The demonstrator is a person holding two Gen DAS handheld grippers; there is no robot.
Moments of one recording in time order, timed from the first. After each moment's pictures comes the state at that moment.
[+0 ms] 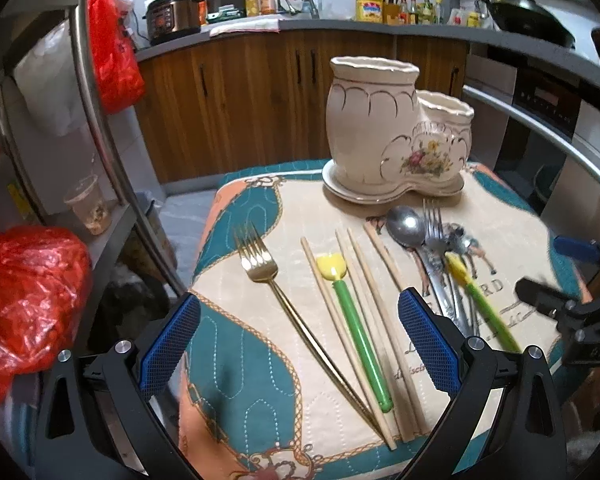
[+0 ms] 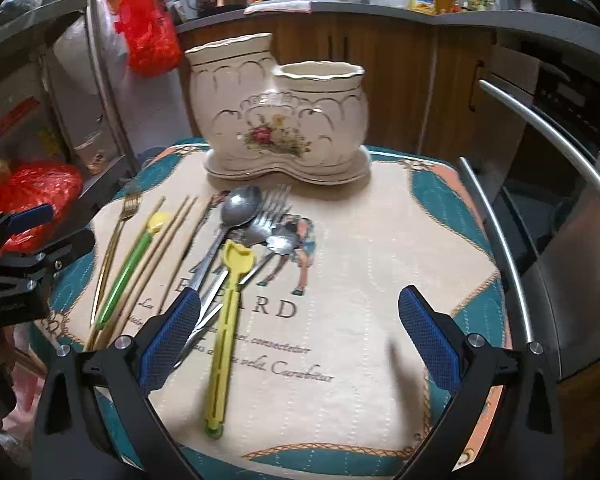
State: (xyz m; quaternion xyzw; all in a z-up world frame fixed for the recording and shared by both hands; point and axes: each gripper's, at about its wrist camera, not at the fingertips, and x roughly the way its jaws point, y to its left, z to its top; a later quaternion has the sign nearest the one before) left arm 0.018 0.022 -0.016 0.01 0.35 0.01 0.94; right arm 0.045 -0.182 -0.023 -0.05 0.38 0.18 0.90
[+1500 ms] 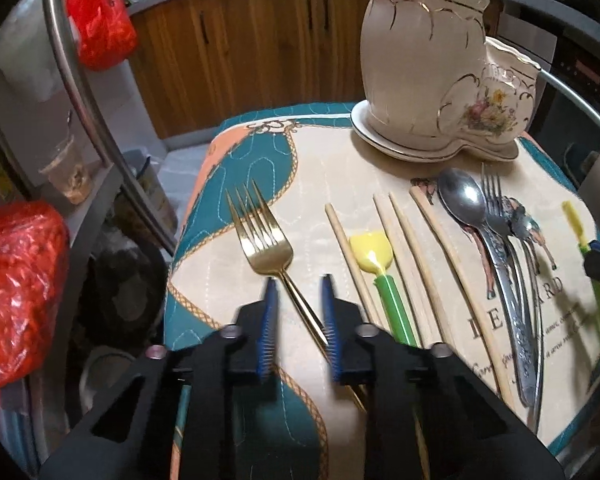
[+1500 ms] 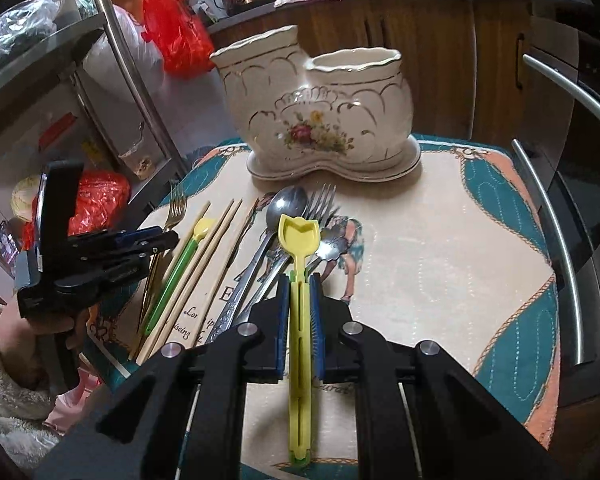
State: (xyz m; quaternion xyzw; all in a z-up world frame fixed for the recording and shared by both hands) left arm 0.078 0.034 -0.058 0.02 0.44 0.03 0.90; right arm 0.061 -0.196 -0.020 0.02 0.41 0.26 0.87
